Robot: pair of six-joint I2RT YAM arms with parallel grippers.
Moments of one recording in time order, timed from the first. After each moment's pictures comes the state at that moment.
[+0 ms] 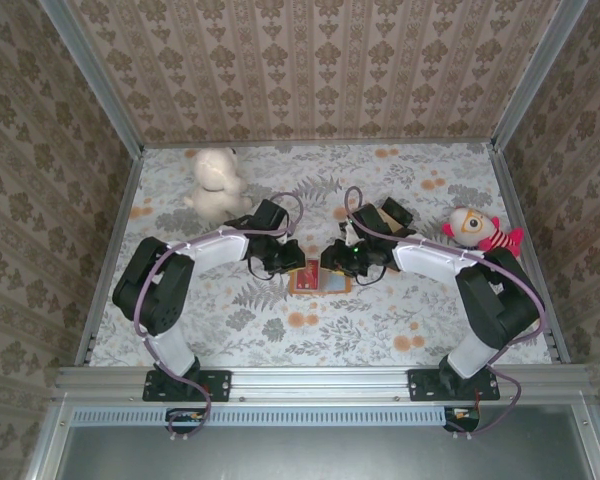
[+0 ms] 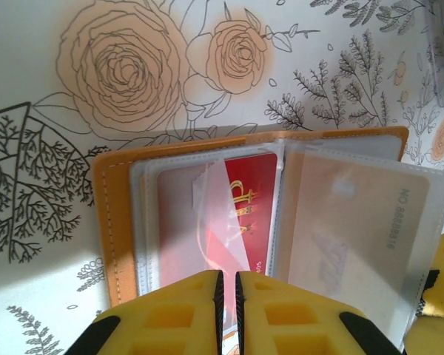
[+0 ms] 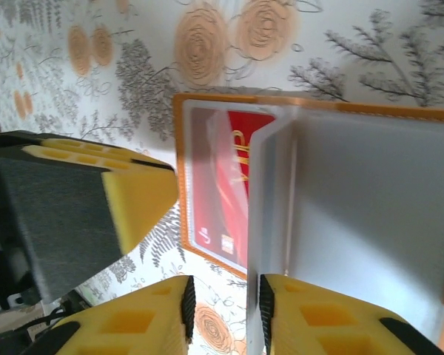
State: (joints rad) left arm -0.62 1.74 1.02 -0.40 0.45 -0.70; right arm 0.54 1.63 0.93 -0.27 -0.47 0.79
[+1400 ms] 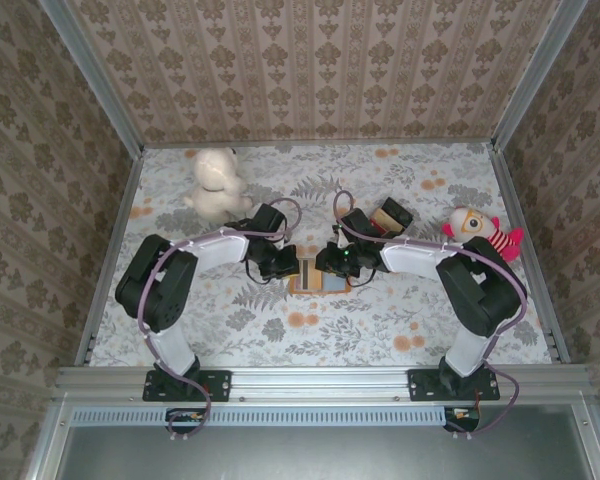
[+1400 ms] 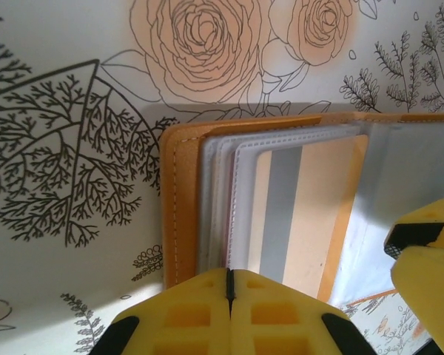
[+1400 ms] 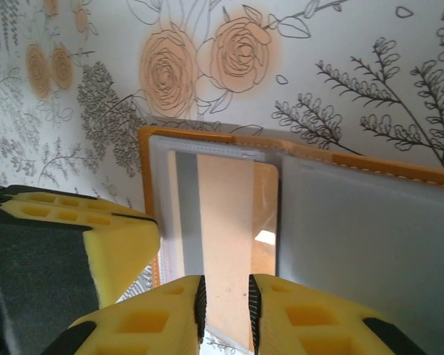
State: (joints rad) left arm -0.61 1.77 1.00 -0.43 0.44 -0.67; right arm 0.57 1.75 0.94 -0.17 -0.38 0.82
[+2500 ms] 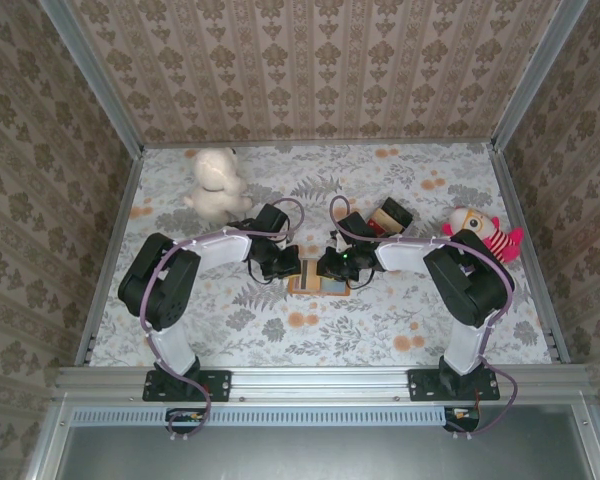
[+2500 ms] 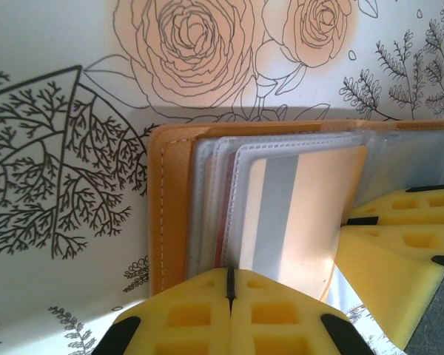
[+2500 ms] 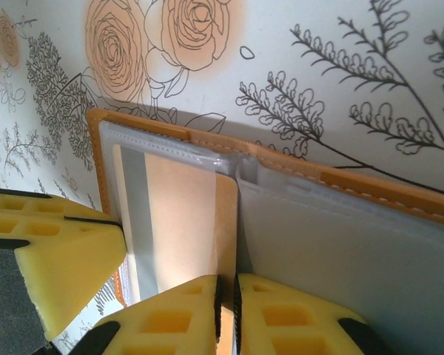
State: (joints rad) left arm -0.62 1.79 1.02 -0.44 0.42 -0.67; right arm 0.57 1.82 0.95 -0.16 -0.44 0.78
